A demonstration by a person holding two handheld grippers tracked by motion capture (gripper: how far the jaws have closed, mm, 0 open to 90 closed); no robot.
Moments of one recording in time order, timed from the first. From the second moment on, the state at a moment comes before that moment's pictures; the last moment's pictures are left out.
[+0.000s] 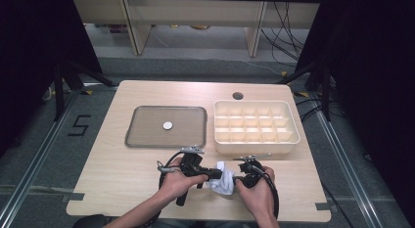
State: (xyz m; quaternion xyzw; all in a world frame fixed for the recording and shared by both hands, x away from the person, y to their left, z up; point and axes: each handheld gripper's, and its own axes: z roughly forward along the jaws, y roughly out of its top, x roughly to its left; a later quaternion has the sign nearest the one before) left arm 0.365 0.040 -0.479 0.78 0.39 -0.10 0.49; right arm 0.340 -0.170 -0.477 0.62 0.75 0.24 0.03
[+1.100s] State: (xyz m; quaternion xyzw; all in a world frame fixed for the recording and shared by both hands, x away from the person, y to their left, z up) left arm 0.369 0.036 -0.480 0.78 0.39 -0.10 0.48; right arm 0.340 -0.156 -0.479 0.60 0.76 0.25 0.03
